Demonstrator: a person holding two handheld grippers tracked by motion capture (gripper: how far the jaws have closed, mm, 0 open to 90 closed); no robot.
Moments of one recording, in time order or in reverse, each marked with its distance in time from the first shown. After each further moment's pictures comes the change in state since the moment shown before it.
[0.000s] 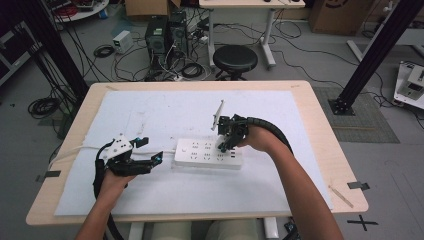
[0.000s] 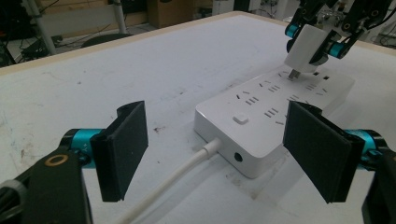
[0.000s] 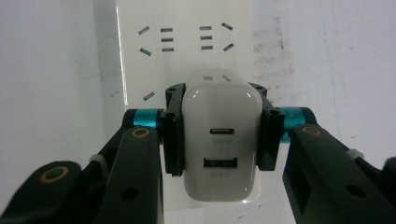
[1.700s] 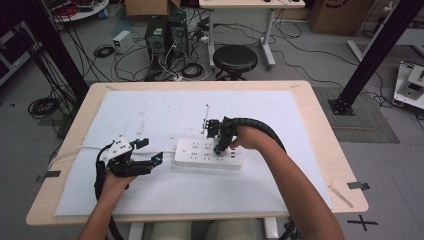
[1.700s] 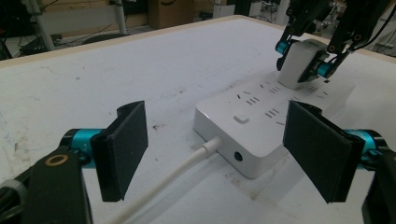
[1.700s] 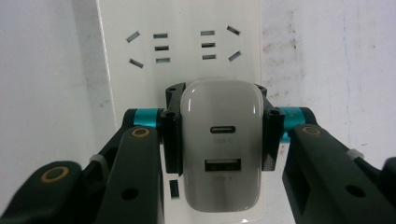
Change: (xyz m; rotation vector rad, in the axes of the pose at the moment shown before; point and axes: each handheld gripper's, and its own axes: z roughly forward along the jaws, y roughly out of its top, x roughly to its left) left arm 0.001 -0.008 0.001 -0.014 -0.001 -0.032; right arm 0.003 0.024 0.018 0.125 -0.018 0.005
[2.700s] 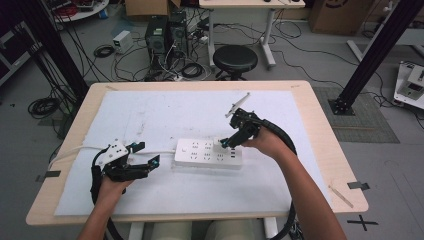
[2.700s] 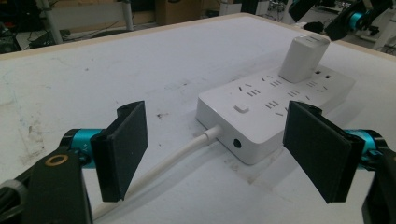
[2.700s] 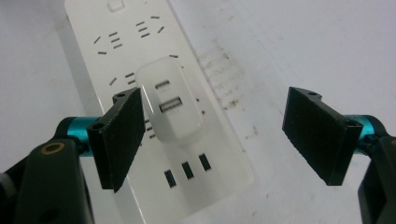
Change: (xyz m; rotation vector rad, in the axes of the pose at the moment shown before) left arm -0.005 -0.004 -0.012 0.007 0.023 -0.008; right arm -0.003 -0.068 -0.031 -0.386 -0.047 0.381
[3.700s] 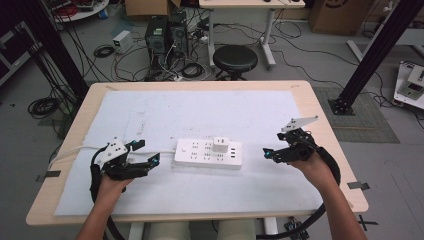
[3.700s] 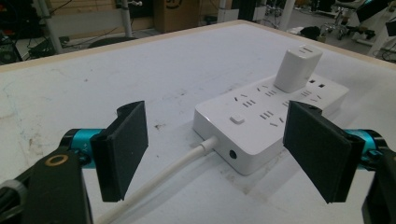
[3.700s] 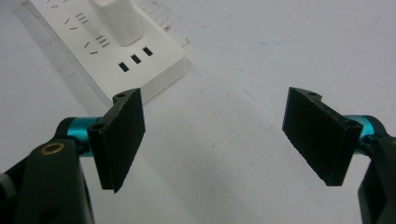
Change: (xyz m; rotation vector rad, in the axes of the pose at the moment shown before) left arm 0.000 0.008 -0.002 -0.023 -0.001 0.005; right arm 0.000 -0.123 -0.073 -0.161 -0.183 0.217
